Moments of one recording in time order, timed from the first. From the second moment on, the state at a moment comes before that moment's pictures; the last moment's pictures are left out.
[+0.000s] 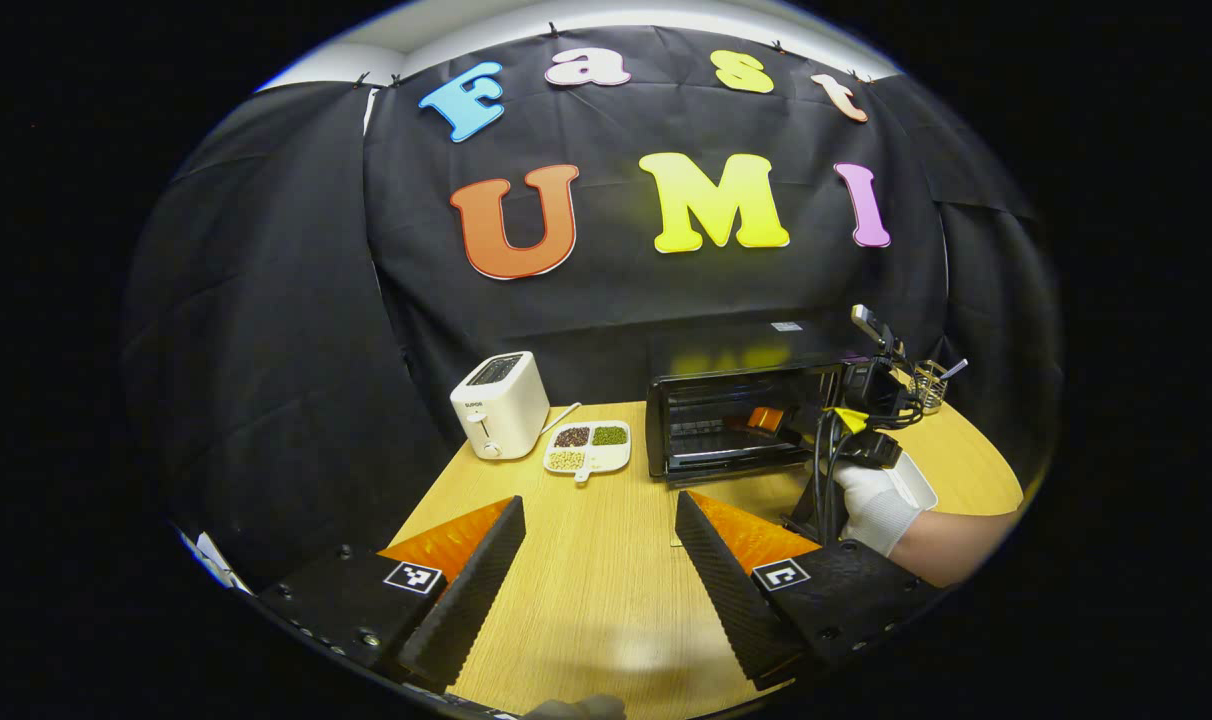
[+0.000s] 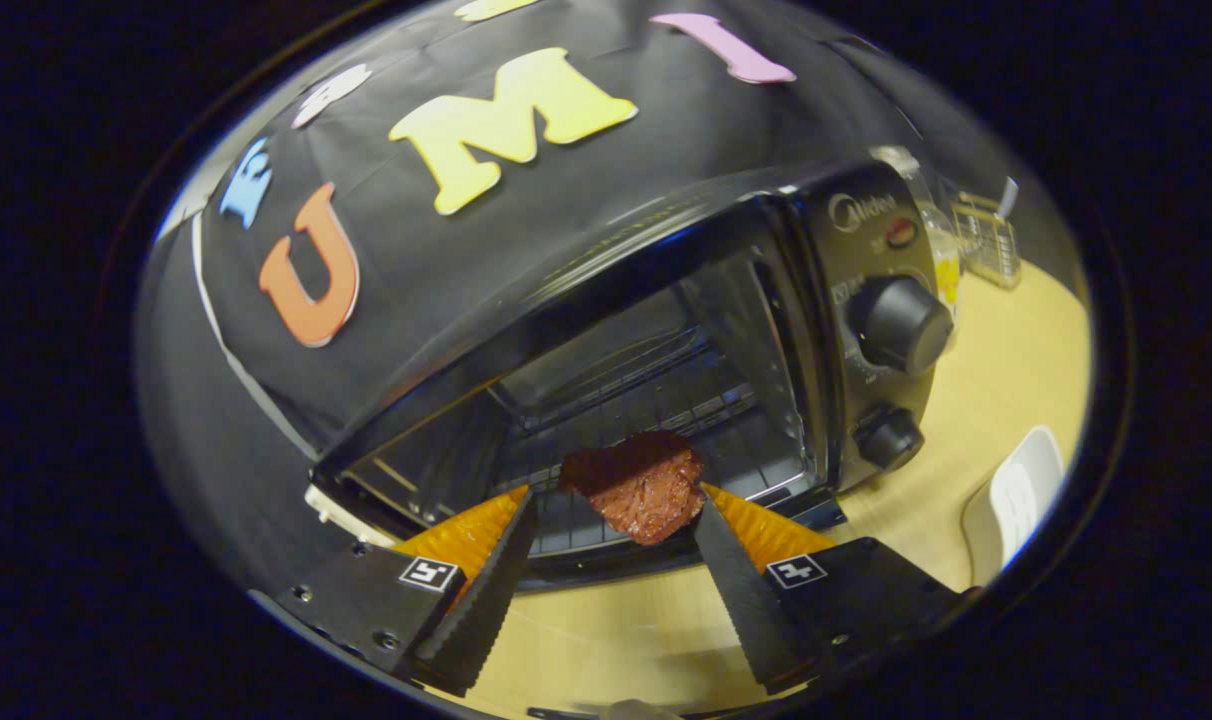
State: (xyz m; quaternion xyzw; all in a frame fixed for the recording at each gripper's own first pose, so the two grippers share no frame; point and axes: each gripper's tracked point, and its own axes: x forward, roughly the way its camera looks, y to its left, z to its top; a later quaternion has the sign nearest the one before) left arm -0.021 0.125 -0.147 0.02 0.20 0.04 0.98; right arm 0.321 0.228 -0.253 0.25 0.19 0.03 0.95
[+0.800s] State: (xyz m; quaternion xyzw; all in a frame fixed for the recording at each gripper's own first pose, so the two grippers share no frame) left arm -0.024 0.126 -0.152 0.00 0.19 0.05 0.98; right arm 0.294 0.217 -0.240 0.11 0.20 0.05 0.97
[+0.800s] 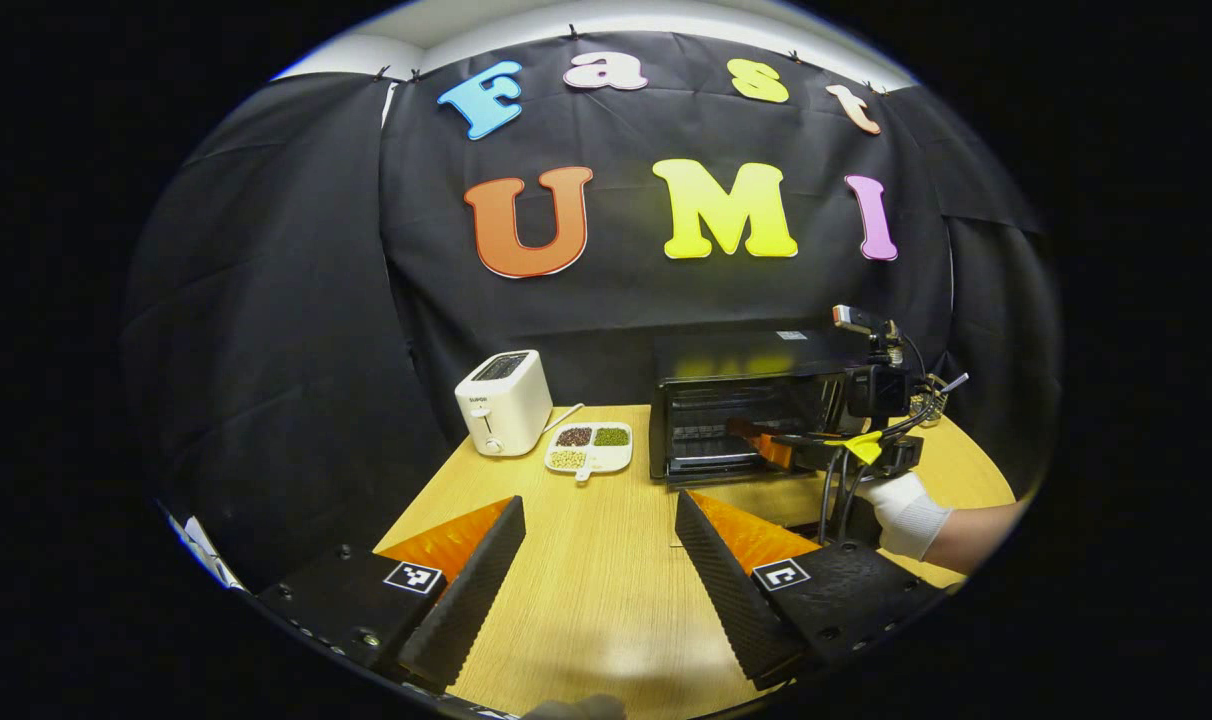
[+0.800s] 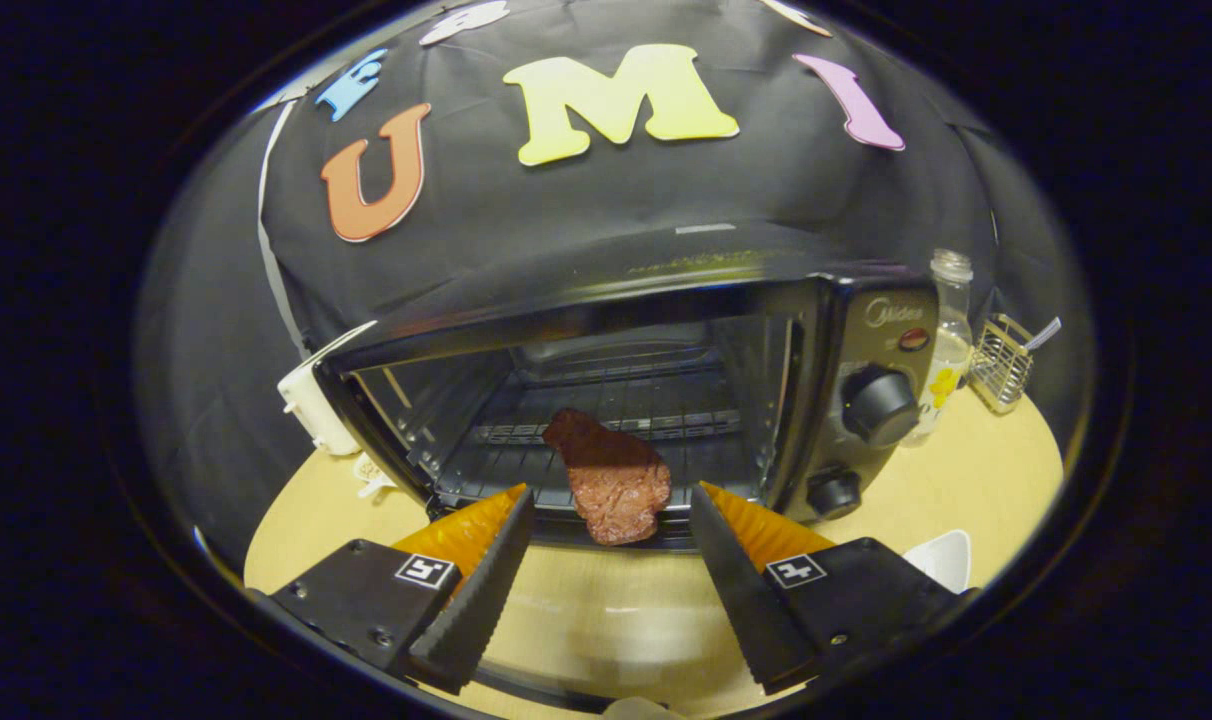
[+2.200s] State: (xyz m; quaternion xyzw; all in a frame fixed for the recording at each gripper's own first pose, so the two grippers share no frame) left arm -0.055 -0.096 -0.291 -0.03 0.32 0.02 0.95; right arm -0.061 -0.136 -0.048 0.01 0.05 0.01 1.00
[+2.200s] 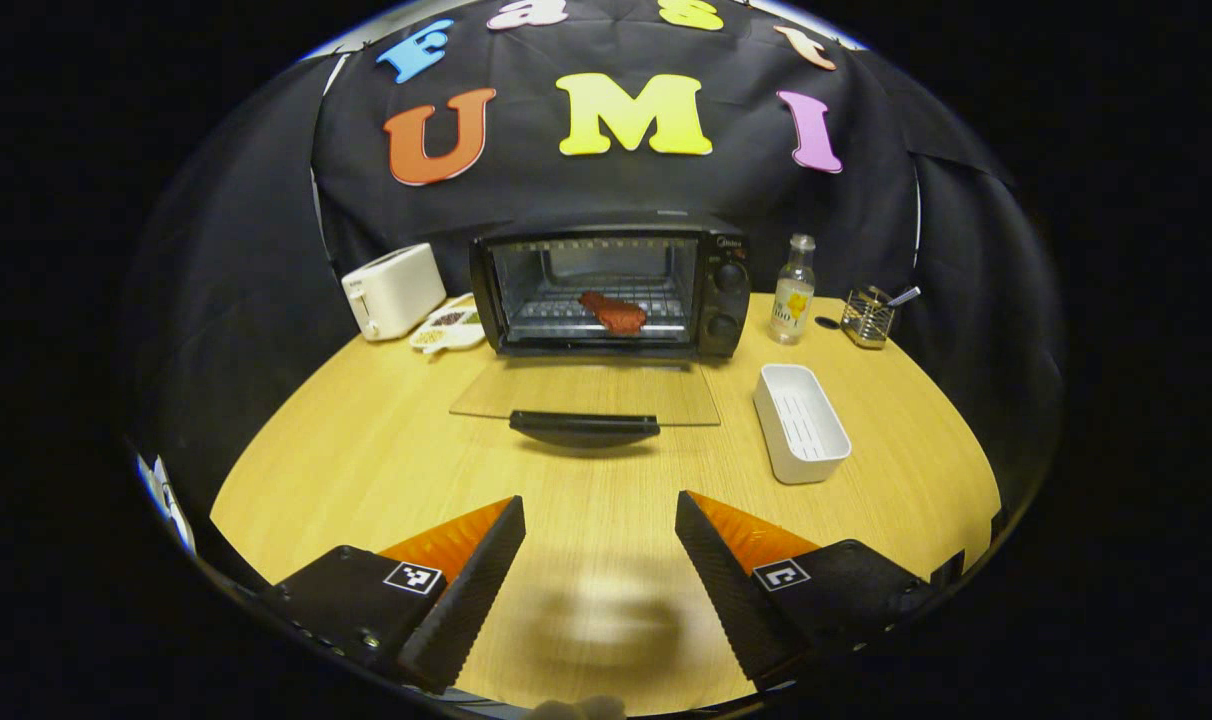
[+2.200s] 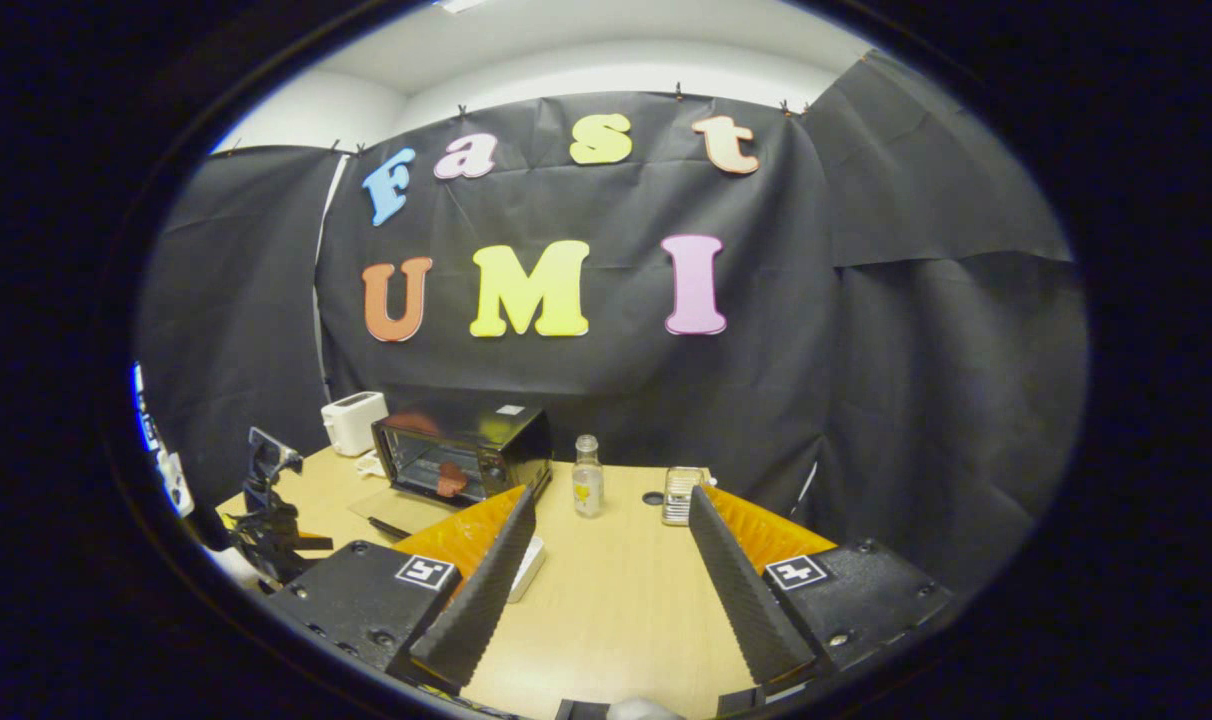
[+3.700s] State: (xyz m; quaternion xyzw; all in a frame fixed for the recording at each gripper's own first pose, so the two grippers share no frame) left arm 0.092 -0.063 -0.283 -0.03 0.27 -0.05 0.96; right arm -0.012 -0.085 -0.040 0.01 0.10 -0.09 0.99
